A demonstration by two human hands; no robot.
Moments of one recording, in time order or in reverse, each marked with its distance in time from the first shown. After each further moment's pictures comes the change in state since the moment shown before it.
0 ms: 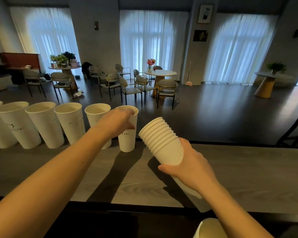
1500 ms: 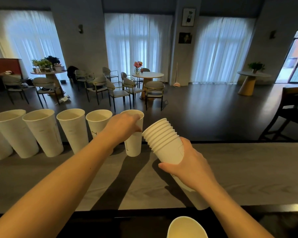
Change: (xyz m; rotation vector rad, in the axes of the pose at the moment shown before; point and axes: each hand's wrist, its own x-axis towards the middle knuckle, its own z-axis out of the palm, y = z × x) left_hand 0.024 0.097 0.015 0.063 0.014 0.112; right_hand -0.005 0.063 -0.038 0.072 0.130 0.024
